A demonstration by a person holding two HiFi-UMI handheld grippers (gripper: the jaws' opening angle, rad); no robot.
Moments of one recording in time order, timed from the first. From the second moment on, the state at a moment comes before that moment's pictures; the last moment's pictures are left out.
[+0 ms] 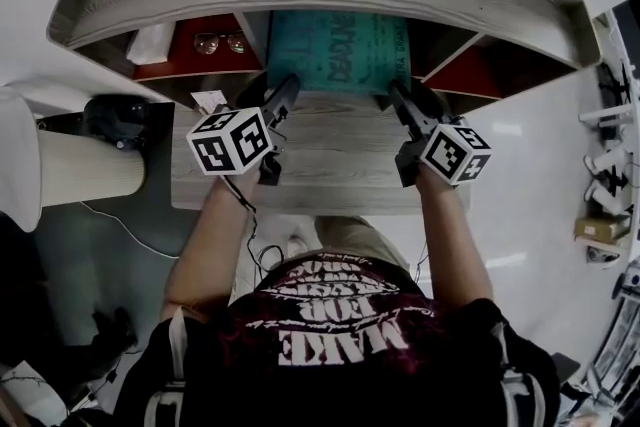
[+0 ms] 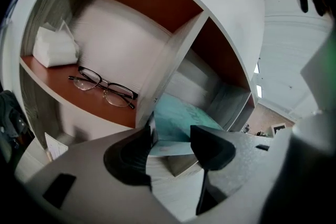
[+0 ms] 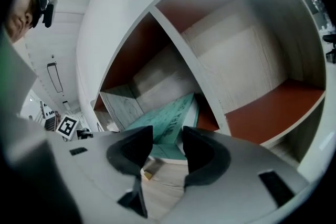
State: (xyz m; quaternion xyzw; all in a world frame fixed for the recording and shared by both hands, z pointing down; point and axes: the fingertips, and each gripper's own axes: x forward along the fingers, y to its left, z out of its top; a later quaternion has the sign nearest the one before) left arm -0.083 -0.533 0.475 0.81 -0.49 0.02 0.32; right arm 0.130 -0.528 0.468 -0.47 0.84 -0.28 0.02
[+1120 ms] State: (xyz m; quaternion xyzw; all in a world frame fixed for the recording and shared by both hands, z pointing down) left arm -0.075 -0.414 0.428 0.85 -0.47 0.04 0.23; right arm 0.136 -0.400 0.430 -0.49 0.83 -0.25 0.04
